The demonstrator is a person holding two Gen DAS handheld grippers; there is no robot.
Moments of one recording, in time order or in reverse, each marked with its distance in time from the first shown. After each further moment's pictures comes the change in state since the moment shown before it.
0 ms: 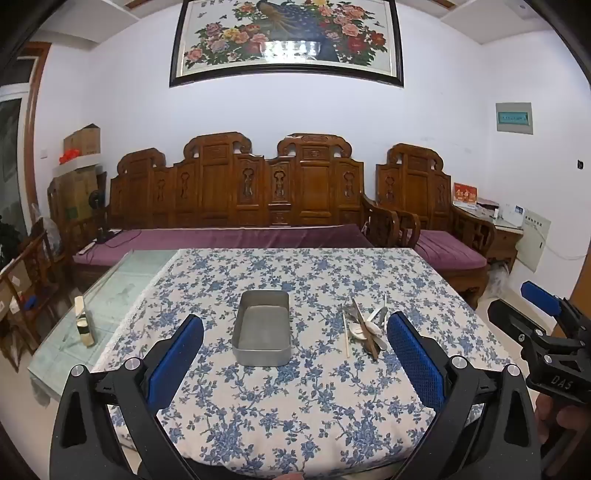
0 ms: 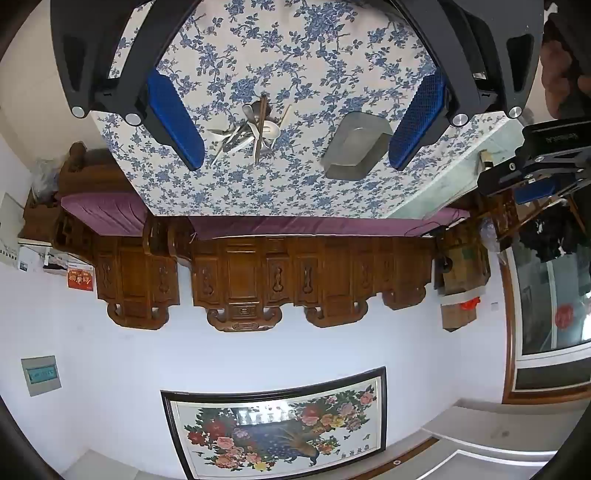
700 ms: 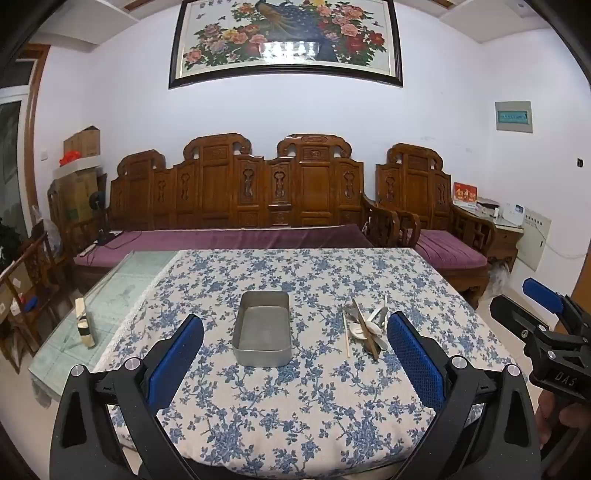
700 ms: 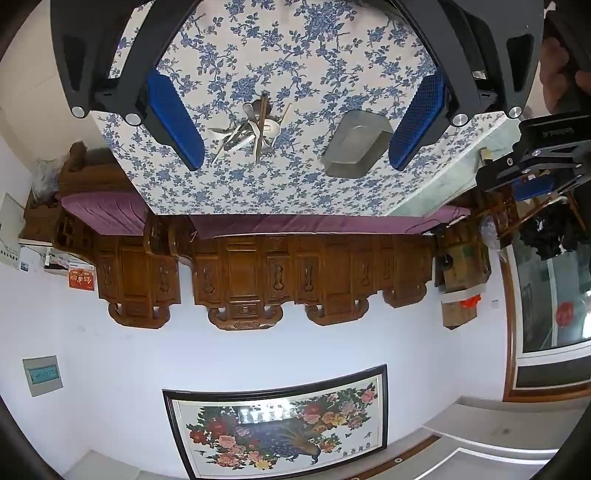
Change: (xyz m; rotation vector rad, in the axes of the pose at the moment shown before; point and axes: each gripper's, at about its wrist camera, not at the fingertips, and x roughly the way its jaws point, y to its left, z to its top) left arm 0.000 0.000 0.000 -0.004 -0.004 -0.004; right arm 0.000 0.004 0.001 -0.001 -0.004 -0.005
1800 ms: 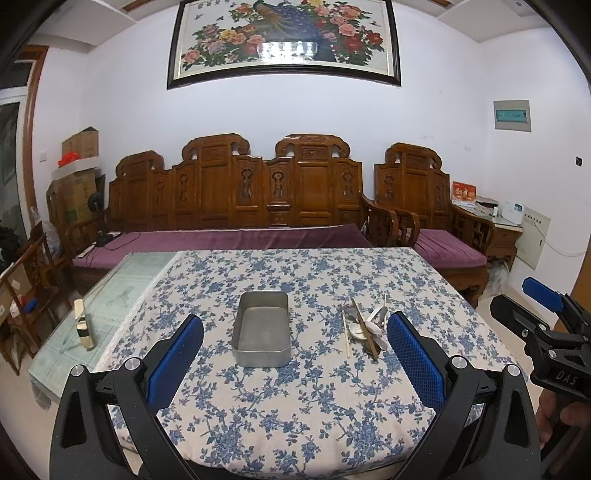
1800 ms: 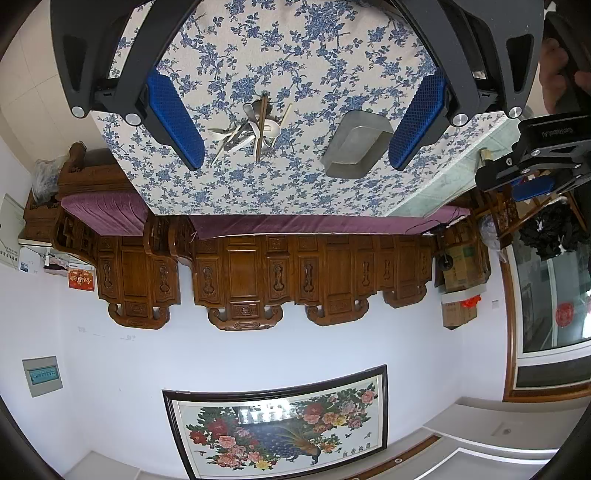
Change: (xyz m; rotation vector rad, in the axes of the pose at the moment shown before) left arm 0.000 -0.001 0.004 0.008 0.000 -0.002; right arm 0.000 -0.001 -0.001 0.004 0.002 0.001
